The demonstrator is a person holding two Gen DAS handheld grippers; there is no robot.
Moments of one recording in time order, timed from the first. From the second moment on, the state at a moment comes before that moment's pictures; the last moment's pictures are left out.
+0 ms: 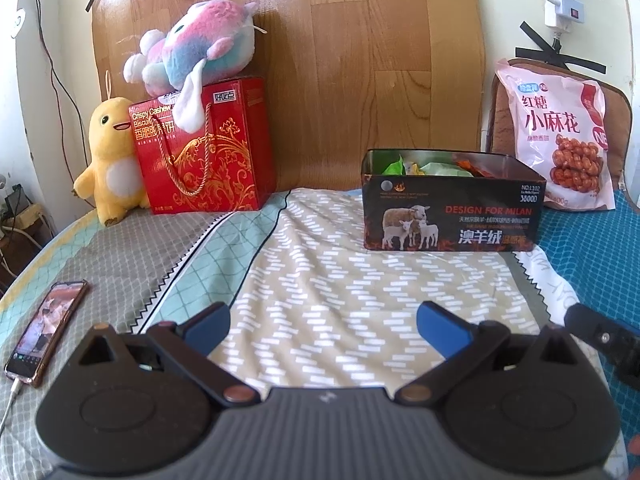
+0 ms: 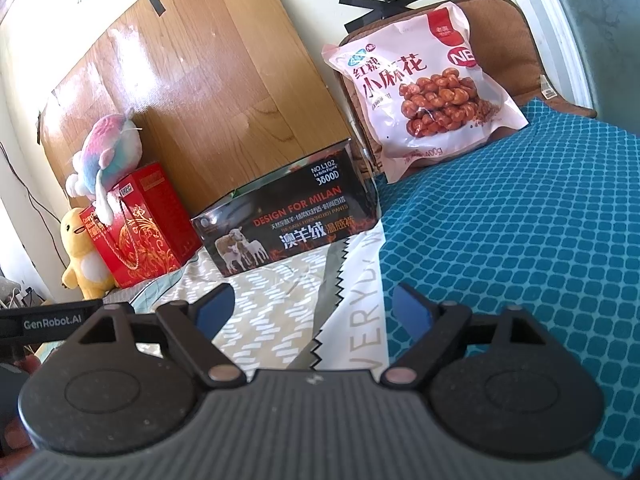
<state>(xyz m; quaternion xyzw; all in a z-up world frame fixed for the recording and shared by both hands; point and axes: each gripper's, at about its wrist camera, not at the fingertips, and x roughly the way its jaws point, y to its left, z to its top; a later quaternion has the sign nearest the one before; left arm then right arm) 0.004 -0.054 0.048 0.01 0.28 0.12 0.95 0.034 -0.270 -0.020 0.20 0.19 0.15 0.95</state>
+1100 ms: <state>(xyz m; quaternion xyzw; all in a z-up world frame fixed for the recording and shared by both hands) 0.007 -0.057 0.036 0.04 0.30 0.15 0.94 0.030 -0.271 -0.019 0.20 0.17 0.15 0.95</state>
